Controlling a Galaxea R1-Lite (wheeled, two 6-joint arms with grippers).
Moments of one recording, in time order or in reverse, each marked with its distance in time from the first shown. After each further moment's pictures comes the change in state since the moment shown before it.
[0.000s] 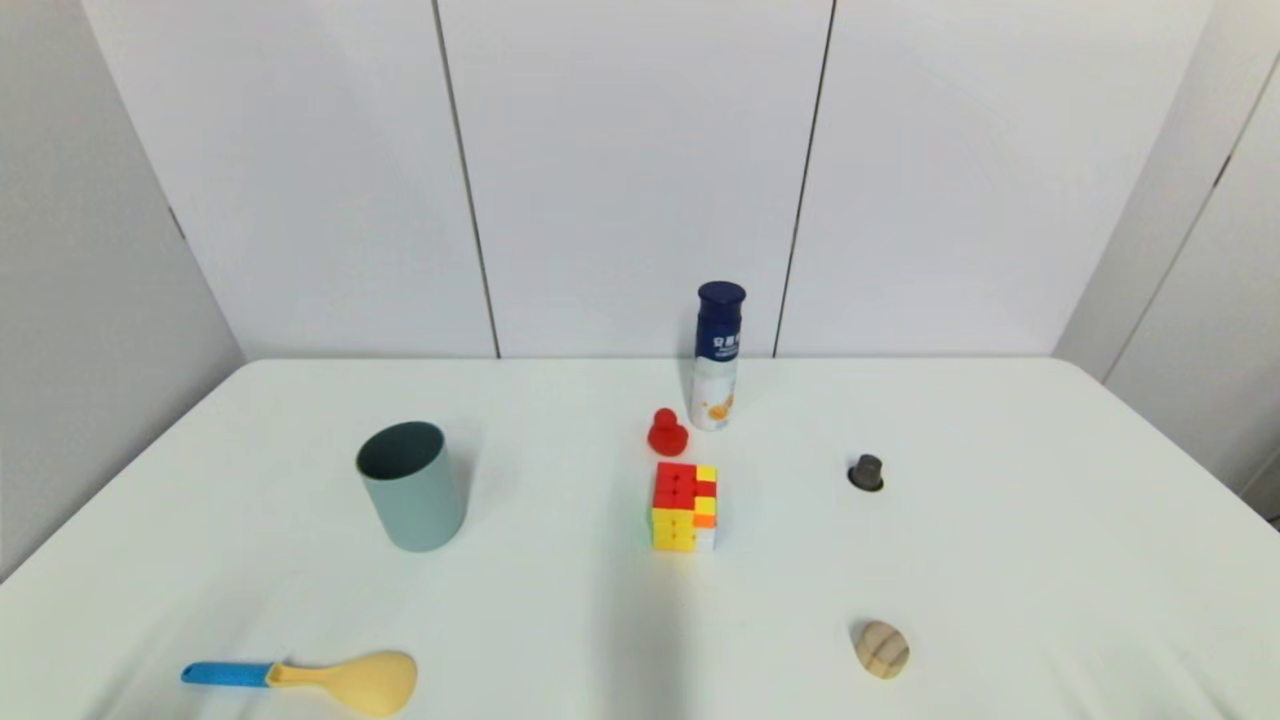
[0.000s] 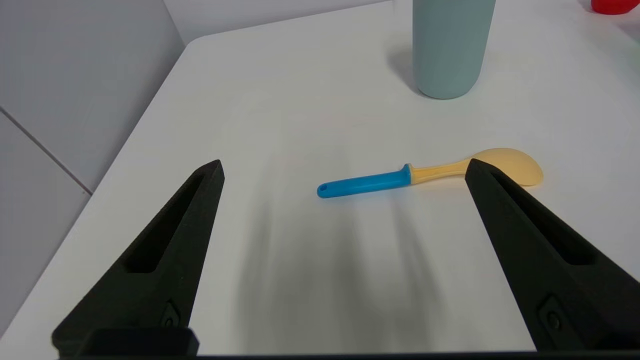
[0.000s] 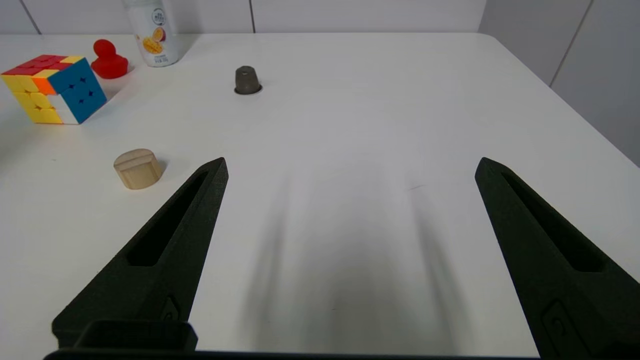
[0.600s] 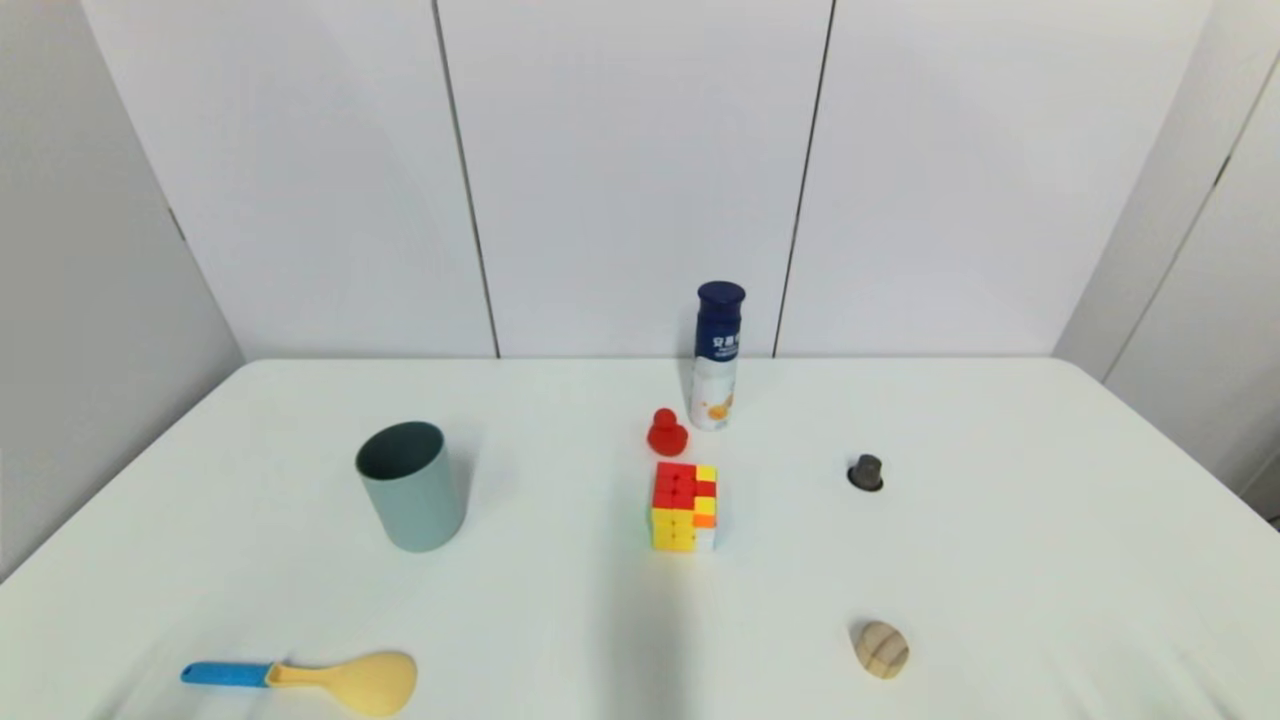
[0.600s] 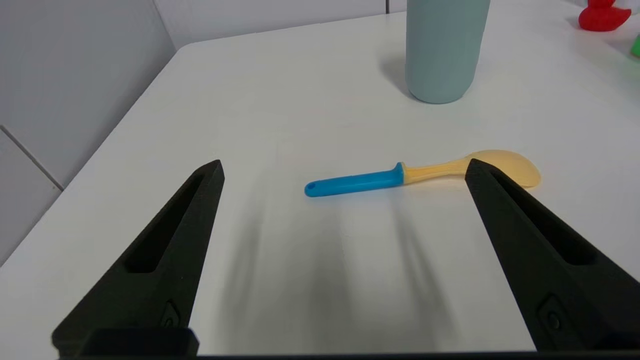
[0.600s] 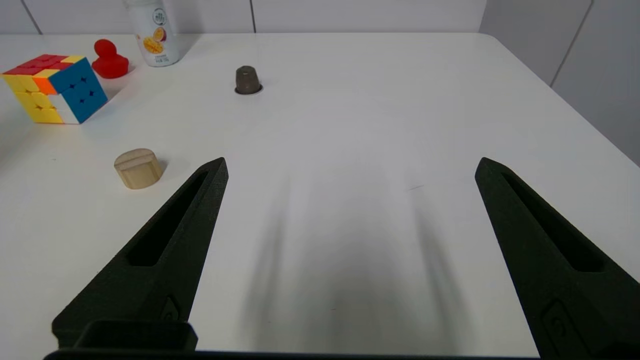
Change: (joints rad) left arm 0.001 -0.080 0.119 -0.094 -0.017 -0.049; right arm 0.000 0.000 0.000 0.000 0.000 0.000
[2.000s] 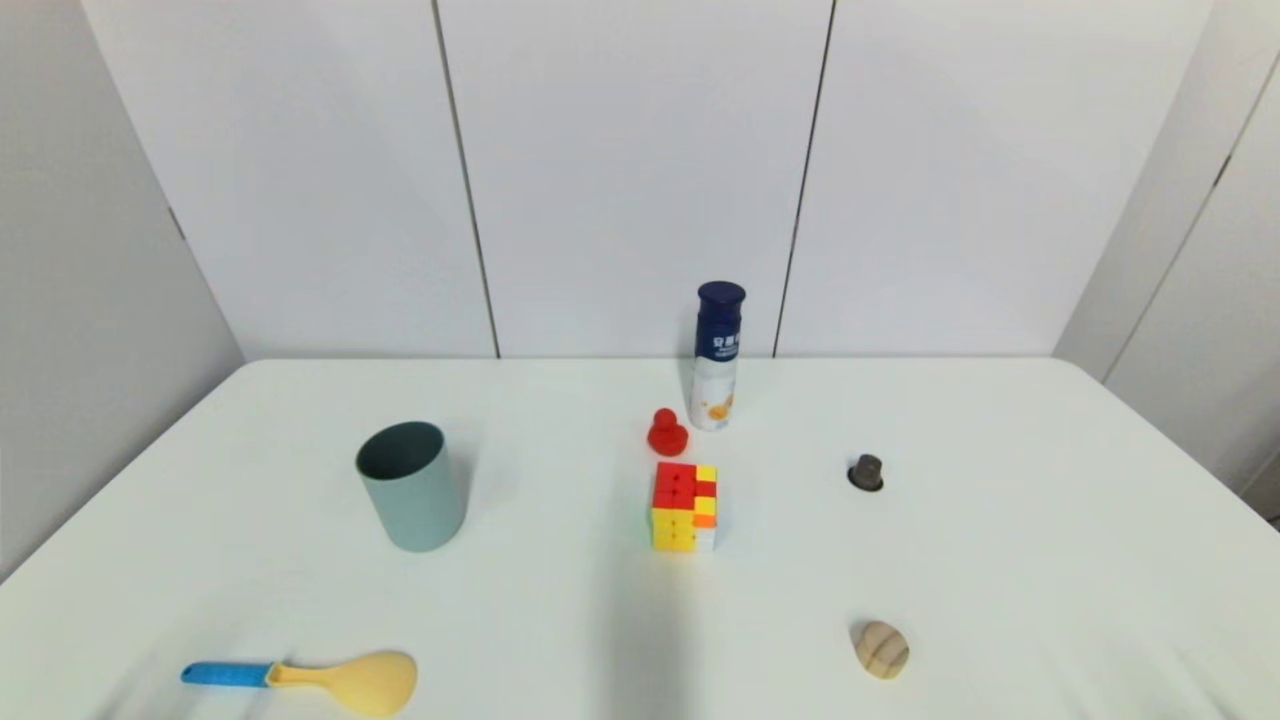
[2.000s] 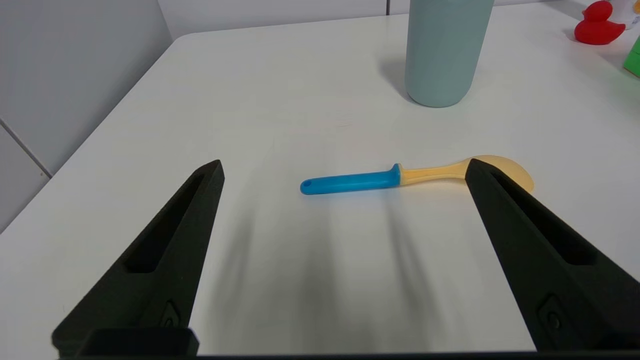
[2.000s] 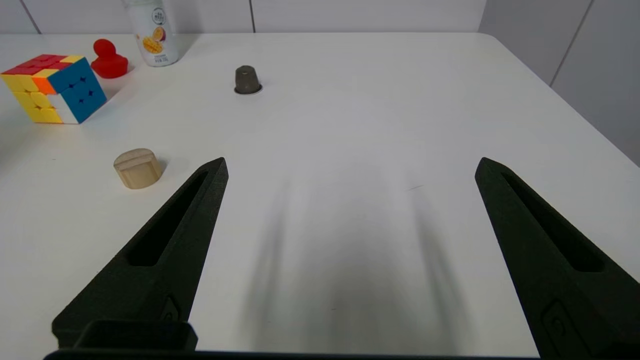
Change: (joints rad) left arm 0.000 -0.003 0.002 0.003 0.005 -0.045; right arm 0.000 0.000 0.000 0.000 0.000 0.000
